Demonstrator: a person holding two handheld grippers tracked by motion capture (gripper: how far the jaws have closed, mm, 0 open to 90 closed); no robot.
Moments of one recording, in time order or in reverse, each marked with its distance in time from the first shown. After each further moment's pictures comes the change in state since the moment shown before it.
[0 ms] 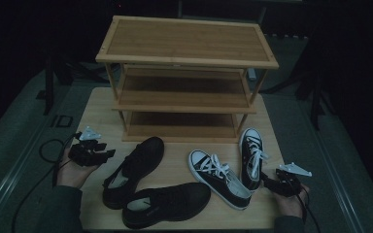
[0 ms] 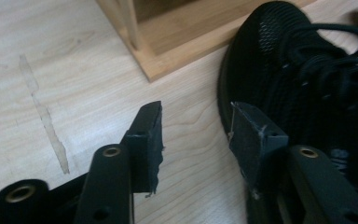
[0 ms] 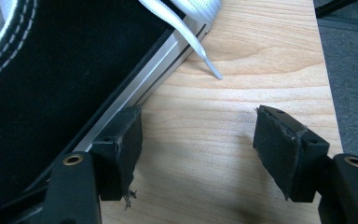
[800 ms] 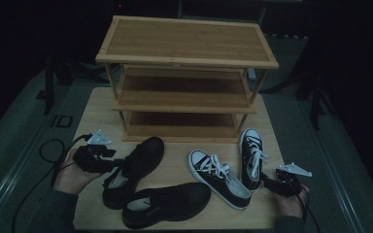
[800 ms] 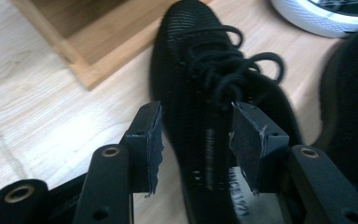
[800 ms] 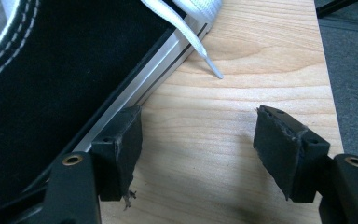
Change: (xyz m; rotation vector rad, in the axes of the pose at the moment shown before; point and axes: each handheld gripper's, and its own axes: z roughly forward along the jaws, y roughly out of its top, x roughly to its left) left arm -0.043 0.020 -0.030 0.091 -0.137 0.159; right arm 0.000 0.000 0.000 0.000 0.003 -0.003
